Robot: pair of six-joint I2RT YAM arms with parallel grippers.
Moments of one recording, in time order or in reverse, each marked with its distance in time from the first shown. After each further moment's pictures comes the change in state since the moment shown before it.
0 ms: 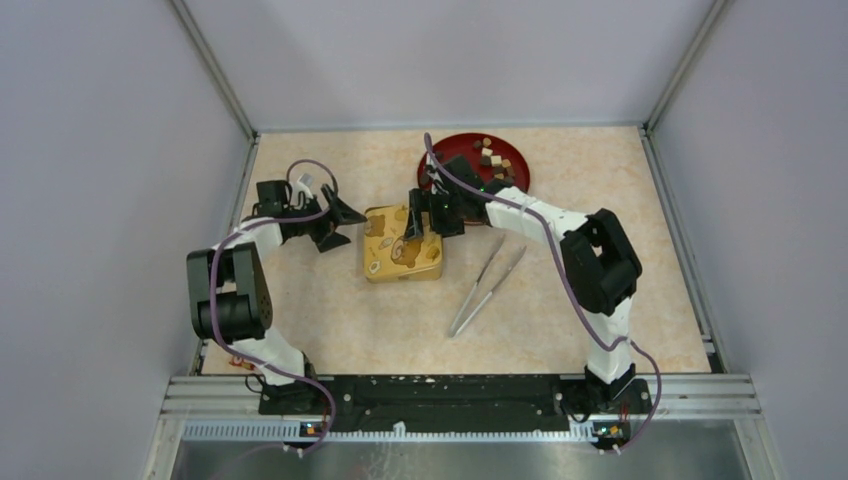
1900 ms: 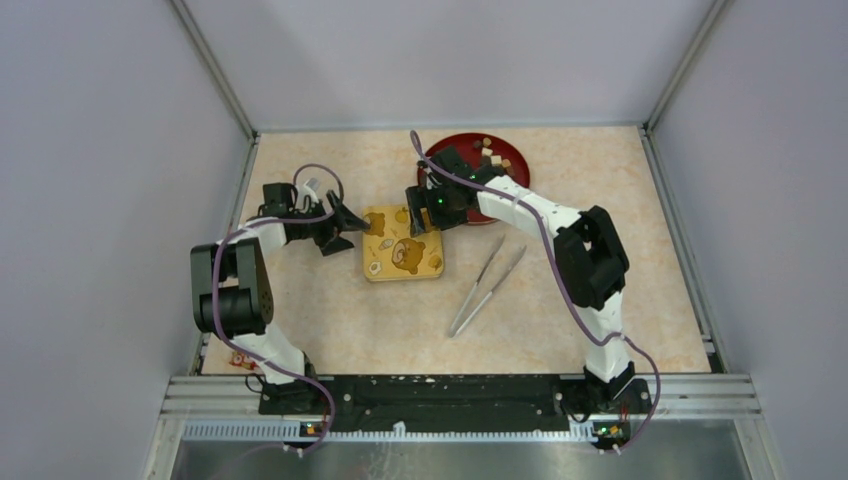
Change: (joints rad) left arm -0.021 0.032 -0.005 -0.014 -0.004 0.045; right arm 0.014 0.075 0.204 -0.235 0.140 -0.166
